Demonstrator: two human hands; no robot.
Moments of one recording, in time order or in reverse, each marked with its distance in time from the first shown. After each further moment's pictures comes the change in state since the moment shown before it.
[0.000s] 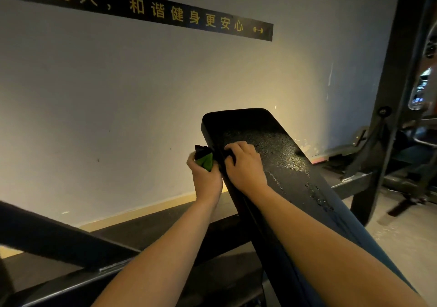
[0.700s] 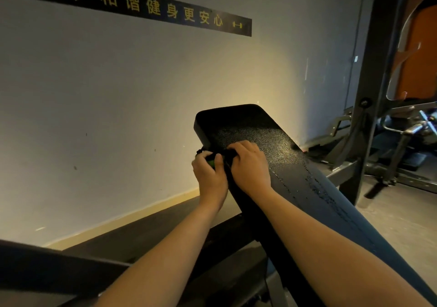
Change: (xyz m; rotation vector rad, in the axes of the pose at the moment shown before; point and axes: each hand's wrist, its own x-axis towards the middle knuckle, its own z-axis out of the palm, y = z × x) left_hand 0.013 -0.012 0.000 0.167 -0.133 0.235; right_hand -0.003 -0.008 0.002 -0.104 0.120 0.100
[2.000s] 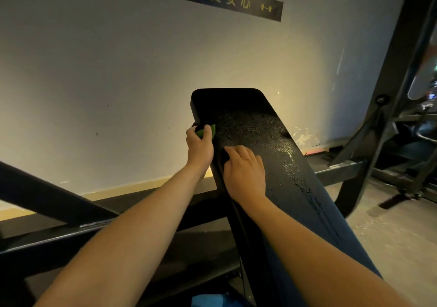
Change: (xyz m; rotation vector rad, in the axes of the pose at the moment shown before) left_hand -0.011 0.024 0.025 -0.045 0.061 -0.221; right_hand -0.071 0.040 -0.032 -0.111 -0.013 -0.140
